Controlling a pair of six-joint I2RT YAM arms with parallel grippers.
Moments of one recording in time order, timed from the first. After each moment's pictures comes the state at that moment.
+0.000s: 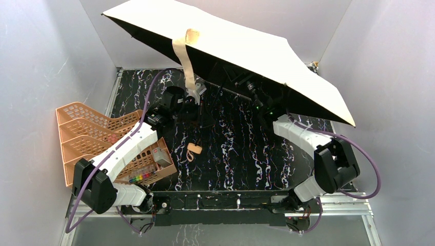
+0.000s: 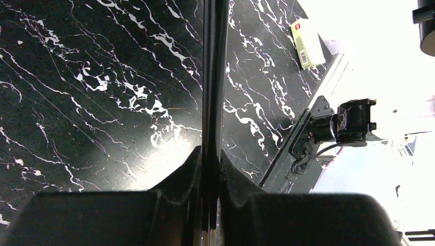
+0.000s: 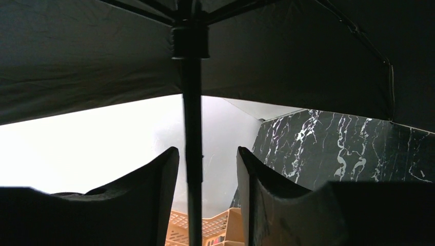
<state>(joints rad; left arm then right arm) -0.56 1.31 1.08 -0.29 0.52 -0.32 0.57 1.48 1.02 0.69 0.06 1.02</state>
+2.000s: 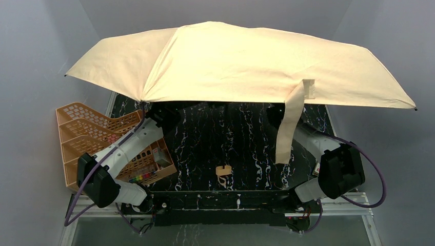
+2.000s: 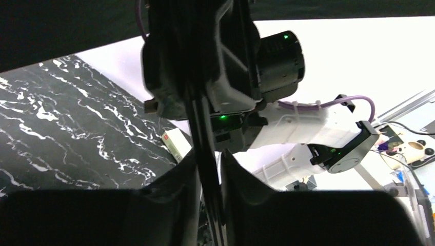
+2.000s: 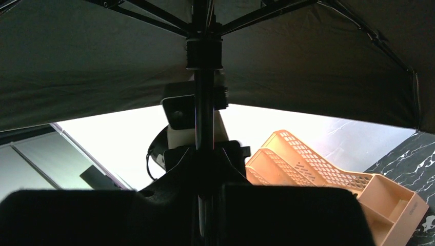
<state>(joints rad) -0.65 1.37 1.22 0.30 0.62 -0.76 0.50 1.43 1.05 1.06 -0.57 1.40</state>
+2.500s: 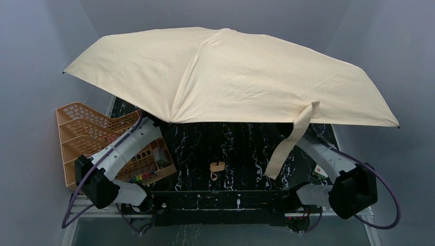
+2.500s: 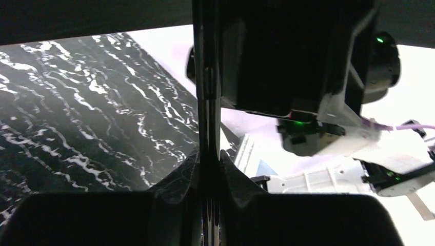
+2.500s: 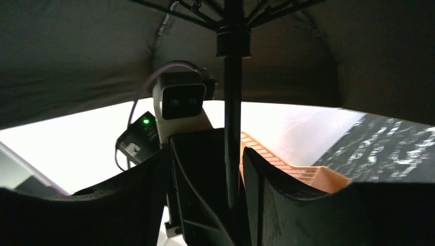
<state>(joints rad) -0.68 1.36 1.27 0.08 0.50 -0.65 0.49 1.27 0.97 0.85 -0.51 1.20</state>
